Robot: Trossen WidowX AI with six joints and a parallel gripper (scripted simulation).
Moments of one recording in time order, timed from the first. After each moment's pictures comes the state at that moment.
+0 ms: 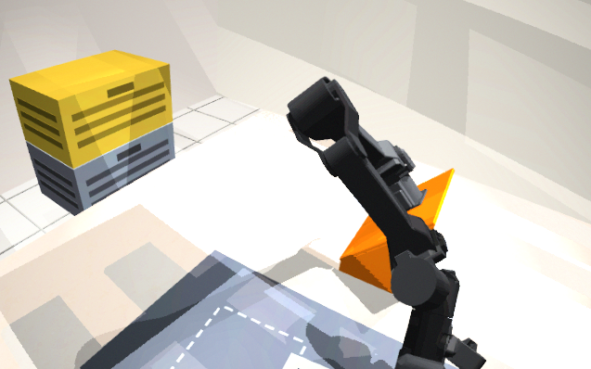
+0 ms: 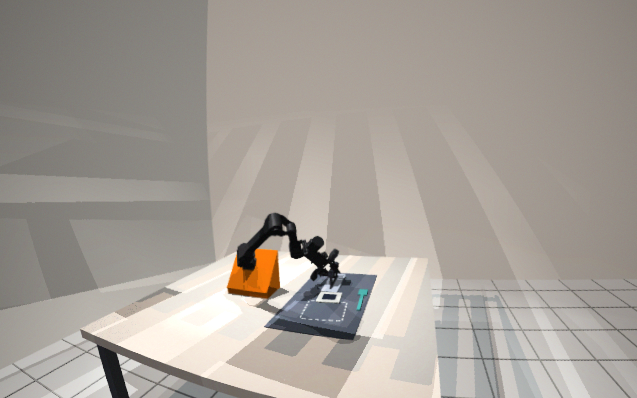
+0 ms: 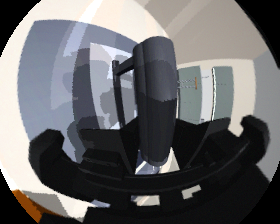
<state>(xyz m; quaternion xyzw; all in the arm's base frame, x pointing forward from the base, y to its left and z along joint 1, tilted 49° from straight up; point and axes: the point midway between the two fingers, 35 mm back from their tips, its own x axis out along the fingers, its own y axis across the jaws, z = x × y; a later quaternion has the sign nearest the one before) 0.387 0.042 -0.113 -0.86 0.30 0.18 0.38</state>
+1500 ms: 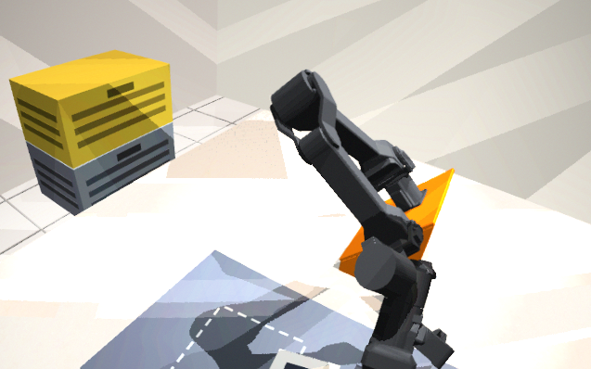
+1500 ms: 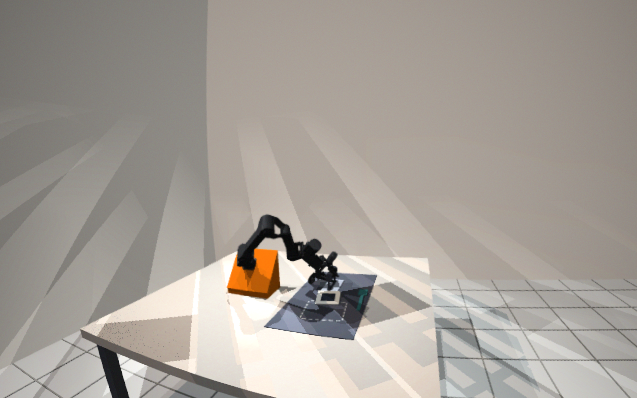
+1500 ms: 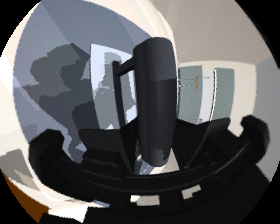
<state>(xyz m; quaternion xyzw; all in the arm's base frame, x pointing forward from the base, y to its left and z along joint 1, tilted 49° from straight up) 0.389 0.010 -0.079 -0.87 0.31 0.17 0.34</state>
